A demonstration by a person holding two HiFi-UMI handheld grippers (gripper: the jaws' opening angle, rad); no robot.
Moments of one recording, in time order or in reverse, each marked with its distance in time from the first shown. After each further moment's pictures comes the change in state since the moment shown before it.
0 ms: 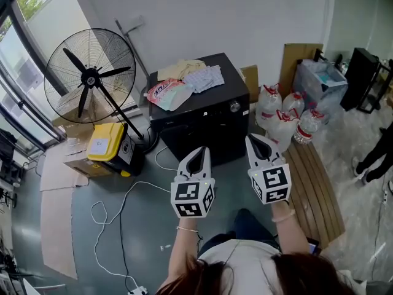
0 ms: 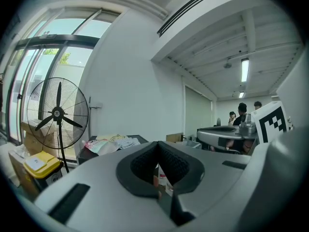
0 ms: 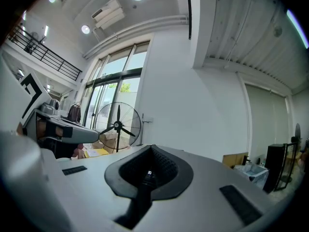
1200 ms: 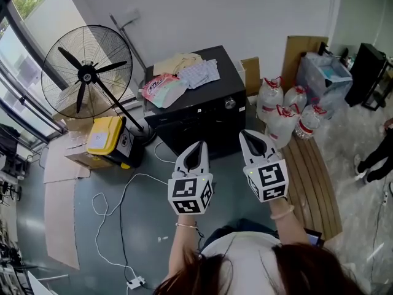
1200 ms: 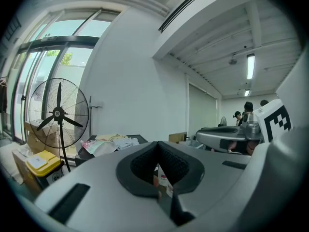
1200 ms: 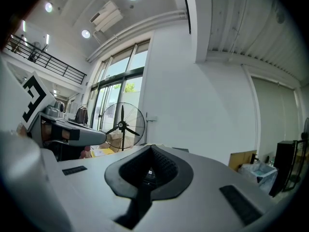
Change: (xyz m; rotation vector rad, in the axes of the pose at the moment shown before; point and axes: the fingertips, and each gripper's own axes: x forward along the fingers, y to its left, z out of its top) left arm 0.043 -0.029 0.012 -0.010 0.020 0.054; right arm 0.013 -0.039 0.001 0.019 0.021 0.098
